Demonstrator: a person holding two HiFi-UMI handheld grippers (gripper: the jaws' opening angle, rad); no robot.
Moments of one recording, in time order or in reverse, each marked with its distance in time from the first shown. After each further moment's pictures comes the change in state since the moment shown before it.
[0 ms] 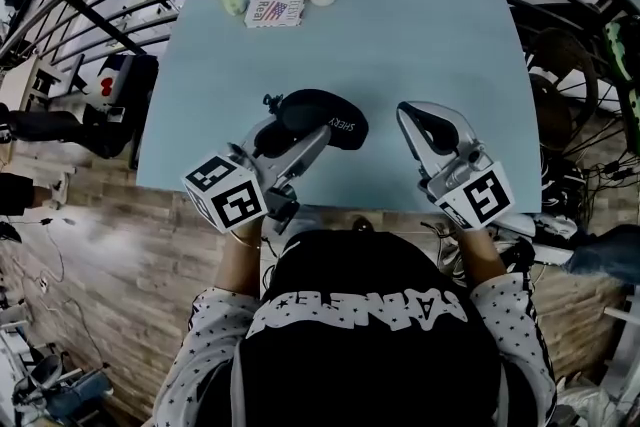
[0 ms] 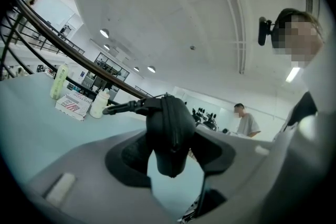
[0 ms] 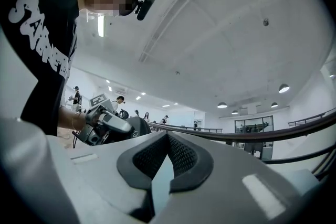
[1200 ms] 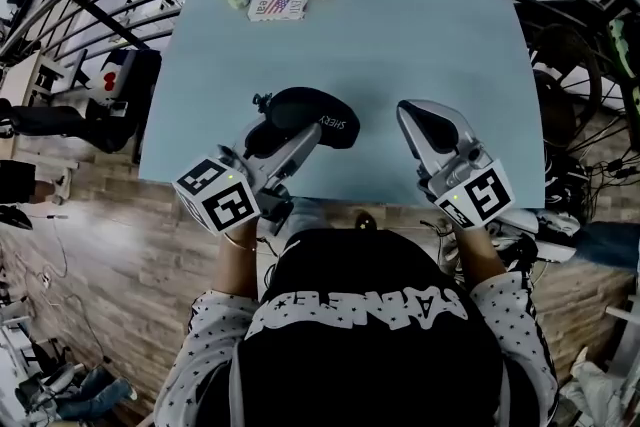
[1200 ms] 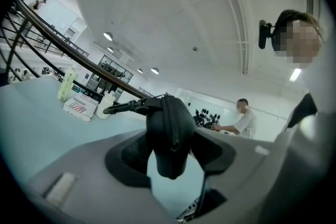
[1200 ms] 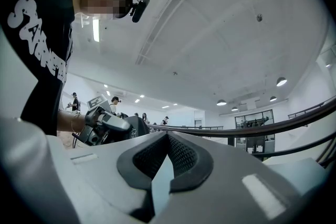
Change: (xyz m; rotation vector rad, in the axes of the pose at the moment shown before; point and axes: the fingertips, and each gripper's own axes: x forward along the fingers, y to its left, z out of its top) left arm -0.019 0.003 0.003 -0.006 -0.012 0.050; right arm -0.002 0.007 -0.006 0.071 -0.007 -0.002
